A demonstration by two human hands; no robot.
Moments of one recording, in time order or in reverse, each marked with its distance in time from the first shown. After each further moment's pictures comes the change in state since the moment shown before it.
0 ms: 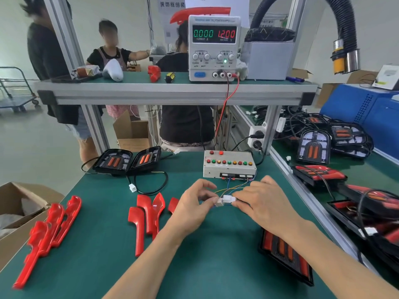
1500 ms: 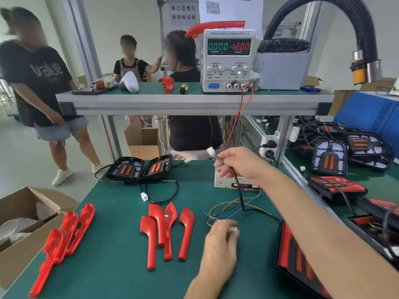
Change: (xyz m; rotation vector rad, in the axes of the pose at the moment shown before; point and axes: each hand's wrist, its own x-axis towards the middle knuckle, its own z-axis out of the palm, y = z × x) left_hand -0.011 -0.061 0.054 0.044 0.292 0.032; right_hand 0.146 0.003 0.012 1.298 -0.310 0.676
